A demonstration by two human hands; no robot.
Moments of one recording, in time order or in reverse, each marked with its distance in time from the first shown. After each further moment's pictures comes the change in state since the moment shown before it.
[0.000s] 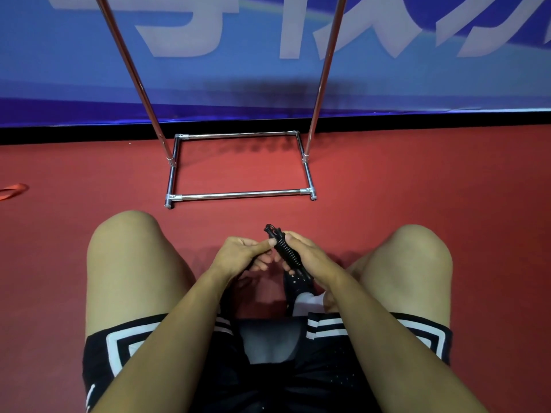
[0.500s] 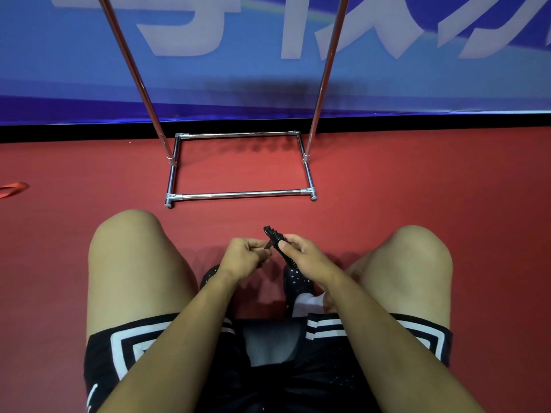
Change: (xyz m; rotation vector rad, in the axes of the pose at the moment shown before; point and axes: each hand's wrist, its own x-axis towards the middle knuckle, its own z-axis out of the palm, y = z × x) left_hand 0.011 -0.014 0.007 0.097 0.062 0.083; right_hand 0.009 0.007 0.001 -0.147 0.091 0.008
